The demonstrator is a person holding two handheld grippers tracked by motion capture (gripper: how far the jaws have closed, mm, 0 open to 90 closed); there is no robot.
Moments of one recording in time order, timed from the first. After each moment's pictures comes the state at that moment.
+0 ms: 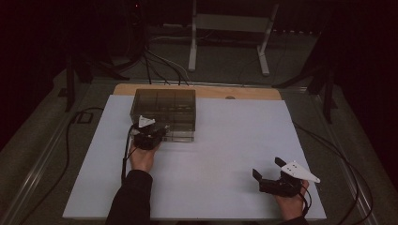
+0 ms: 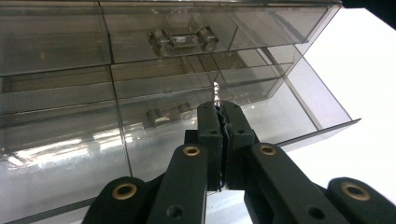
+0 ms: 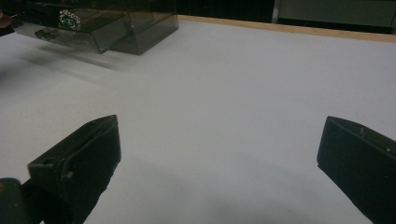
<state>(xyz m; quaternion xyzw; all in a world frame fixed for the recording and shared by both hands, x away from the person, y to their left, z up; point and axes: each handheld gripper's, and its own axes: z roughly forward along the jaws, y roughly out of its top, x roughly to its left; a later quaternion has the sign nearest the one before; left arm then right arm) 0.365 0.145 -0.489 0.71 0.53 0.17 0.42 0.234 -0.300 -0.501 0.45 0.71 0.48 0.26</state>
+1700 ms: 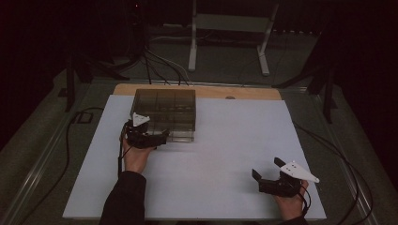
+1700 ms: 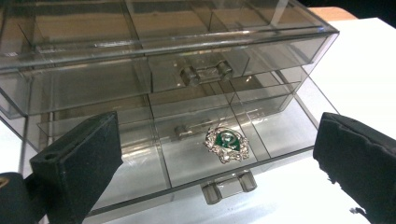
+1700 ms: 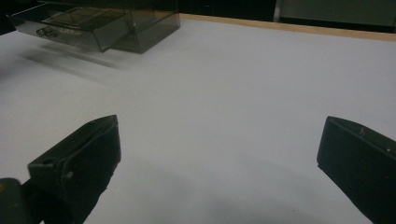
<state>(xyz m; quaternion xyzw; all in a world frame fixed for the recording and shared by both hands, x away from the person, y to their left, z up) 0.355 0.157 -0.466 0.71 0.52 0.22 0.42 0.234 -0.298 -0.502 0.45 0.71 0.48 0.26</state>
